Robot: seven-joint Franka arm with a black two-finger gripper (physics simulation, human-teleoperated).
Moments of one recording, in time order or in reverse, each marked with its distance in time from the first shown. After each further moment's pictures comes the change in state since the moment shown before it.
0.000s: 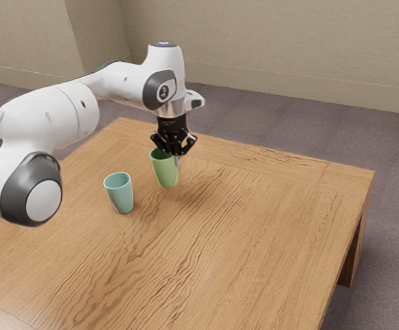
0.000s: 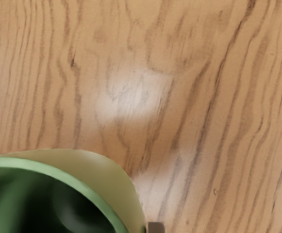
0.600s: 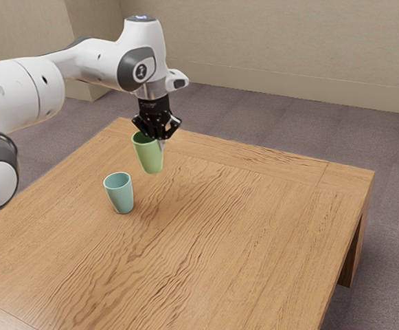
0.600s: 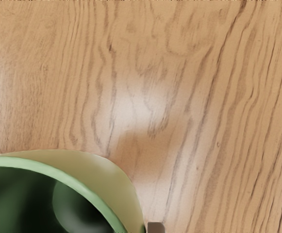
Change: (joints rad) arm -0.003 -0.278 0.000 -0.272 0.029 0.042 0.000
